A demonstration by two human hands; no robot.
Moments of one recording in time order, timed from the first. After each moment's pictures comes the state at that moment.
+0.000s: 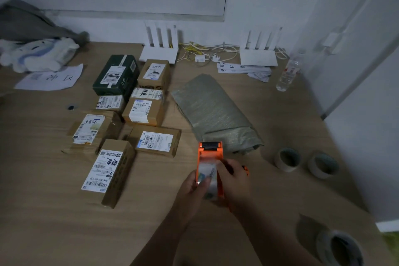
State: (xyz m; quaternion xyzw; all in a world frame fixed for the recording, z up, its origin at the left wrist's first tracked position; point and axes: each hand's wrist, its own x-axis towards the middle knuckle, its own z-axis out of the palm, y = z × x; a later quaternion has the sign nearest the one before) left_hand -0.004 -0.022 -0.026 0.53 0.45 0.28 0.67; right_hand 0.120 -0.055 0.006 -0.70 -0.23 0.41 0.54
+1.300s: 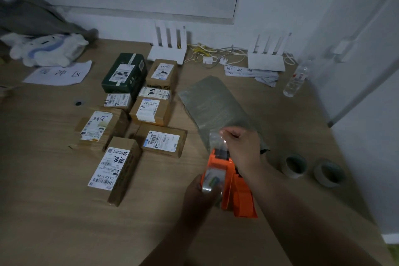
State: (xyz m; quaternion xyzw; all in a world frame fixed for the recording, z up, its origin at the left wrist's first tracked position) left_hand -0.003 -0.027 -0.035 0.55 0.47 0.31 0.61; right_hand 0.150 0.022 0.048 -0.75 -0.39 0.23 0.48
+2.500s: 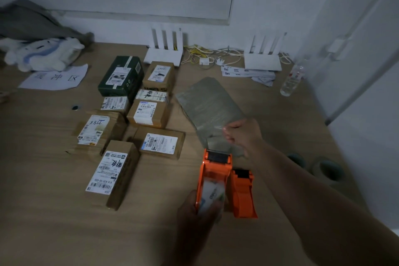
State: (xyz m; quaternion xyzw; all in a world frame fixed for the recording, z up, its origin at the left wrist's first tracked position) left_hand -0.024 -0.064 0.006 0.59 0.50 0.34 0.53; right_hand 0.183 0.053 0.048 -0.74 -0.27 0.39 0.48
